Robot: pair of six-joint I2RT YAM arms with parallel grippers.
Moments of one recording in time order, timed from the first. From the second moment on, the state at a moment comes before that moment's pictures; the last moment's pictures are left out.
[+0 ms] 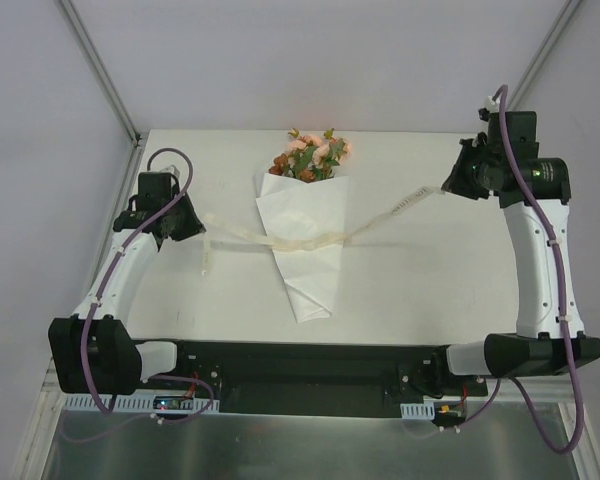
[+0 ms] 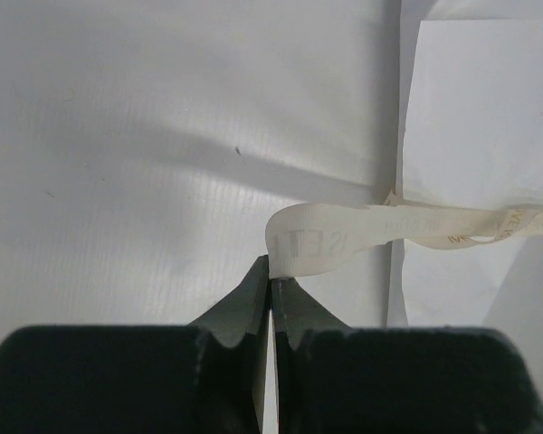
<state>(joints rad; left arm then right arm) -0.01 1.22 0.98 -0.61 0.18 -0.43 0.09 1.36 1.77 -1.18 -0.06 0.31</state>
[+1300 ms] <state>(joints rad) 0.13 1.41 1.00 -0.73 -0.03 -0.46 -0.14 1.82 1.50 -1.00 0.08 0.32</state>
